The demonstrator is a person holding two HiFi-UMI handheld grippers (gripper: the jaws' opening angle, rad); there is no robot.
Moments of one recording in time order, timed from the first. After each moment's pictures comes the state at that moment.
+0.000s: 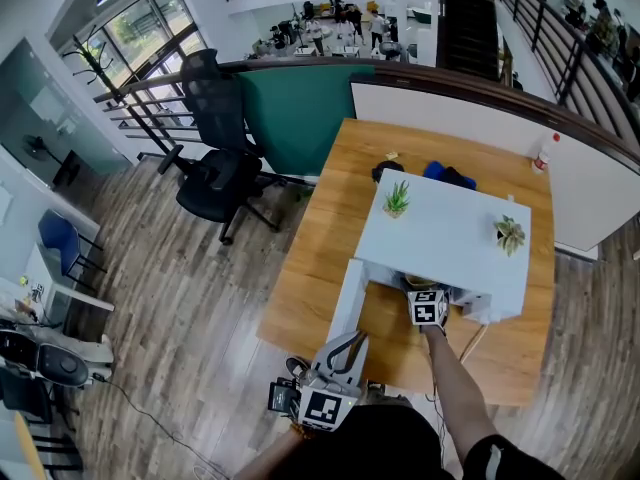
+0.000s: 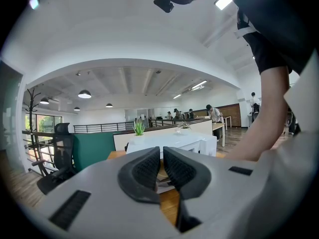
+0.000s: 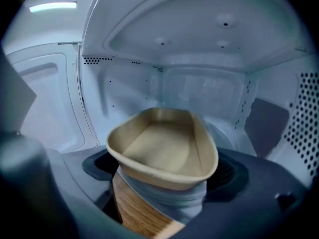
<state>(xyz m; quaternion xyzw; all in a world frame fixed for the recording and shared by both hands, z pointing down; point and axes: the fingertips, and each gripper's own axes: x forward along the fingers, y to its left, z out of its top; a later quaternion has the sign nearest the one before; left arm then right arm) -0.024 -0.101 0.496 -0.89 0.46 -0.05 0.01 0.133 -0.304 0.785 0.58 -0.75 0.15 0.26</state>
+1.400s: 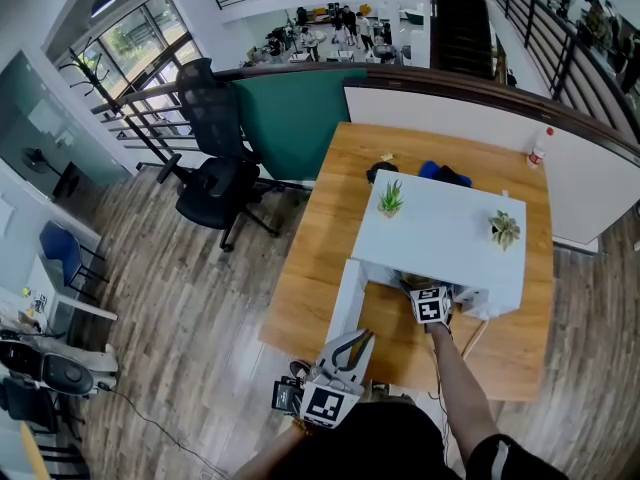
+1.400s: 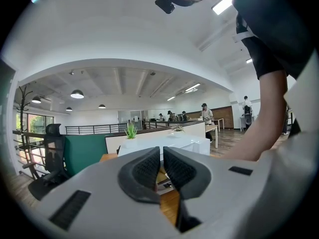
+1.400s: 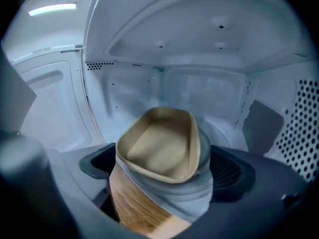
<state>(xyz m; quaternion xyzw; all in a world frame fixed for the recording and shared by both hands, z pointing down) -0.009 -0.099 0.491 -0.91 0.42 -0.04 0.01 0.136 -0.296 0.775 0.56 -0.77 0.16 0.27</state>
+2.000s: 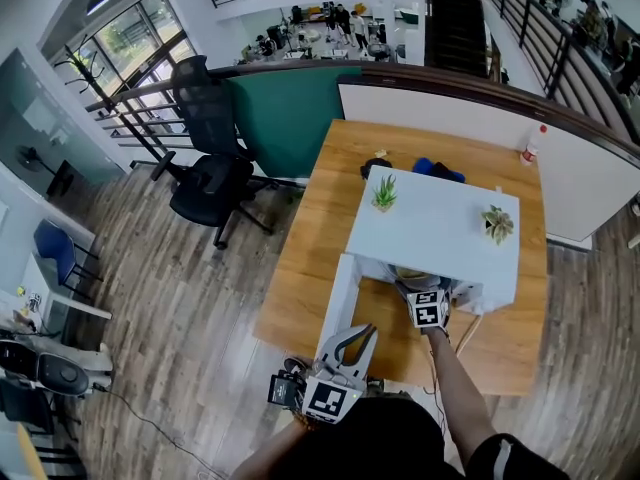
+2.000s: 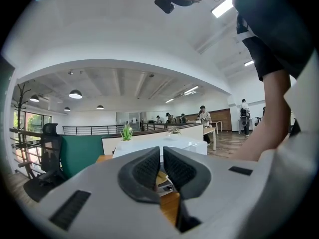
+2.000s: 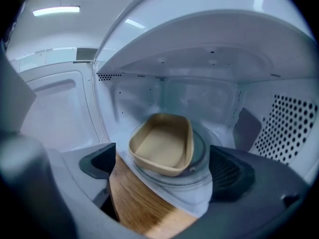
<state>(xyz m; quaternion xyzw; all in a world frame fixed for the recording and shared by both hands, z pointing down) 0.006 -0.096 0.489 -0.91 0.41 -0.03 0.02 0.139 -0.276 0.752 0.57 -0.77 0.14 0.26</state>
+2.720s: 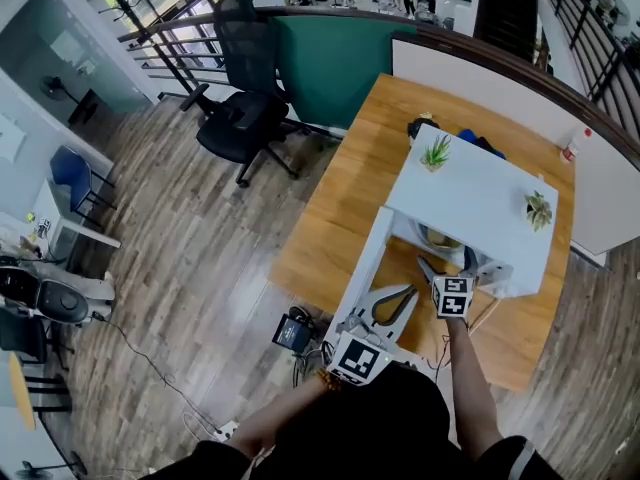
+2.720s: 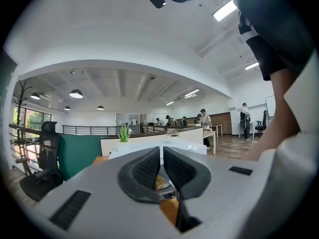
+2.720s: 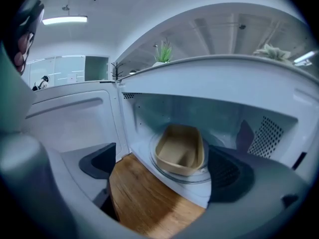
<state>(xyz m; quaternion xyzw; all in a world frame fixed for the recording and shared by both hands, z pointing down) 0.024 -0.097 0.486 -0.91 0.41 -0.01 0.02 0.119 -0.238 0.713 0.54 -0.80 0.12 0.23</state>
